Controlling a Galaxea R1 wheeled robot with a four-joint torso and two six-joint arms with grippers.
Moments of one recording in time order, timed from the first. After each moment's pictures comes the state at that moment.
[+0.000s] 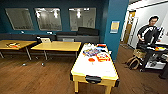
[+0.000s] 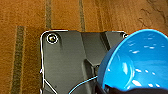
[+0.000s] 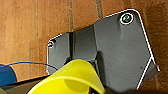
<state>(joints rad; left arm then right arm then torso) 1.55 2.73 -2.41 0.53 -0.28 -0.42 -1.56 2.71 -2.30 -0.52 0.24 0.62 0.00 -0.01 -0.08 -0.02</state>
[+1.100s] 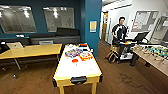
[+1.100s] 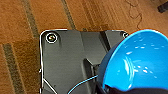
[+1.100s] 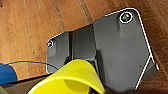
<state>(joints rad) 1.55 2.74 -2.41 0.53 -0.27 -0.42 -1.57 2.71 -2.31 -0.52 0.24 0.62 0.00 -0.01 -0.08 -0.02</state>
